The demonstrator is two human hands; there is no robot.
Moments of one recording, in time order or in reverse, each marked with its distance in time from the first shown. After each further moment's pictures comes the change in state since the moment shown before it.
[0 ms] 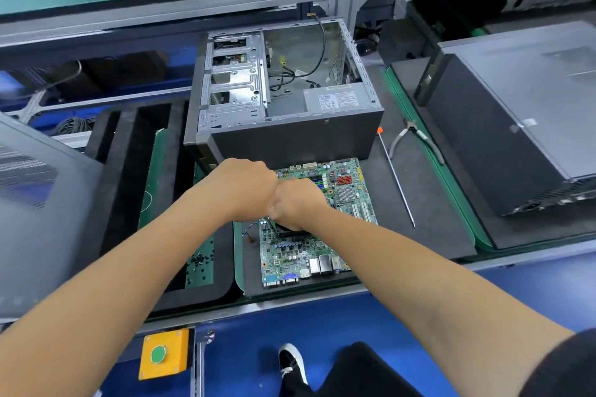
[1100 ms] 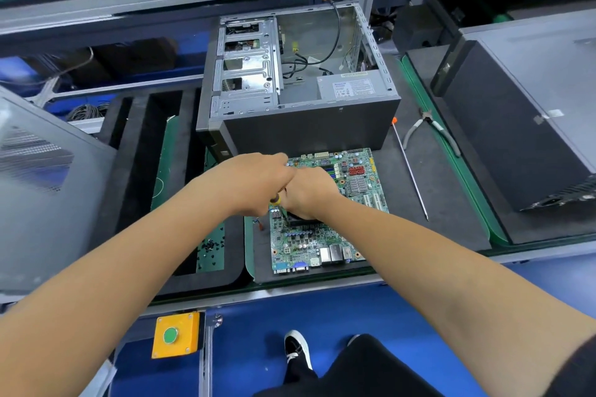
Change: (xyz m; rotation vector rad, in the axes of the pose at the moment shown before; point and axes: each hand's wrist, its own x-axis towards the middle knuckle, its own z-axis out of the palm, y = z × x) left_hand -0.011 -0.005 0.003 -0.072 -0.051 0.121; right_hand 0.000 0.000 0.004 -0.017 0.040 -0.015
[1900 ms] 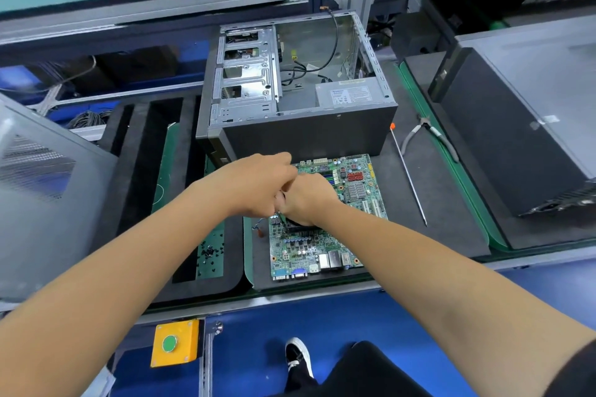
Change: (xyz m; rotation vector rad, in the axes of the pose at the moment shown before) left_hand 0.012 -0.009 0.007 -0.178 0.095 0.022; right_hand -0.001 0.001 -0.002 0.014 0.016 -0.005
